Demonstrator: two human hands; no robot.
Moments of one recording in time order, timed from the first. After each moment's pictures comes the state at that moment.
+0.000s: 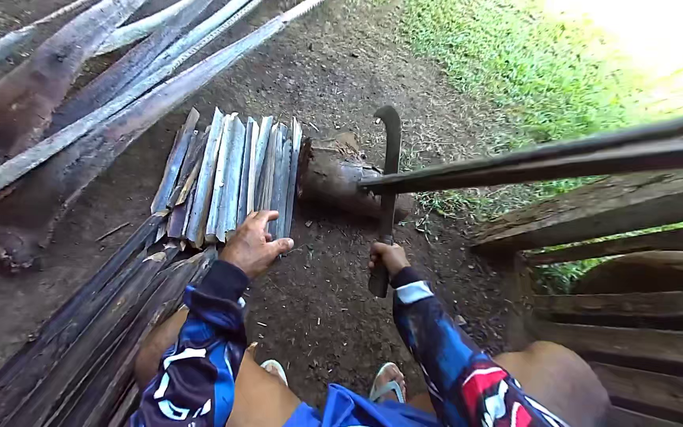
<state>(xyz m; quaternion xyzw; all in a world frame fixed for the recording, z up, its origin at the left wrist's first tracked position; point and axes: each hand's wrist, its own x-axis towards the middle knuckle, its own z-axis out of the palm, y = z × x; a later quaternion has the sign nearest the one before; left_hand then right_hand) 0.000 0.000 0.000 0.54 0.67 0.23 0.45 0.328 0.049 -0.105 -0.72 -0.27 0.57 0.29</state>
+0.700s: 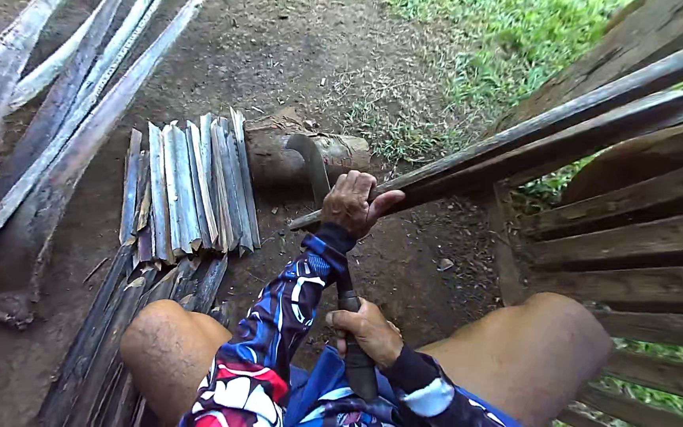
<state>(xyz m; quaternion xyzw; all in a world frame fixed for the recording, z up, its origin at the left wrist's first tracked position) 0.280 0.056 -0.037 0.76 0.43 0.45 0.16 0.336 -0.130 0.002 -0.59 -0.14 0.75 0.26</state>
